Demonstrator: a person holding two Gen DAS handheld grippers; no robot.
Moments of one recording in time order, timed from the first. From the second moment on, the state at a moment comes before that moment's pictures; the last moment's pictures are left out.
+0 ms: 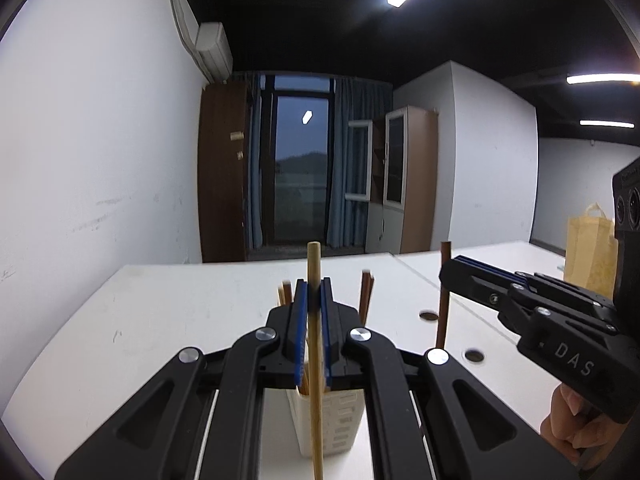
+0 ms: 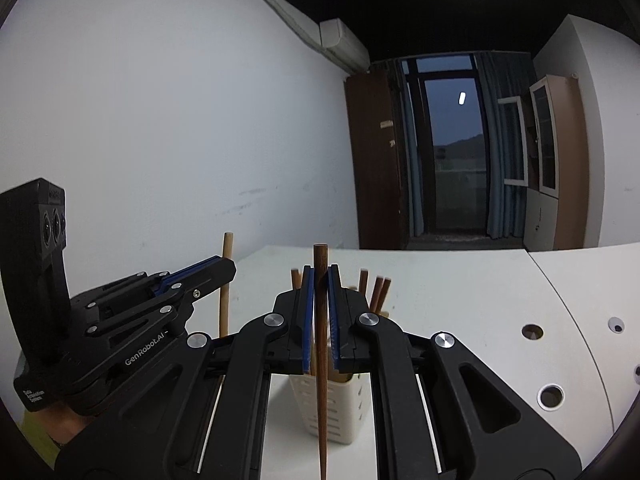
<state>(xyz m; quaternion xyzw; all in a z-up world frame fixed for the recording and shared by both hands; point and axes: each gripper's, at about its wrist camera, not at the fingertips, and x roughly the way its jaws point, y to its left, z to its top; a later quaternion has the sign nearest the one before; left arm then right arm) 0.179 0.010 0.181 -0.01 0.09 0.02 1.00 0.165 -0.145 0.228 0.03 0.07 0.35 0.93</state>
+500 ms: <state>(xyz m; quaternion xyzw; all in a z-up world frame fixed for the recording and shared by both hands) 0.158 0.010 0.199 0.00 -0.08 0.02 1.00 0.166 -0.160 0.241 0.09 -0.05 0.38 0.92</state>
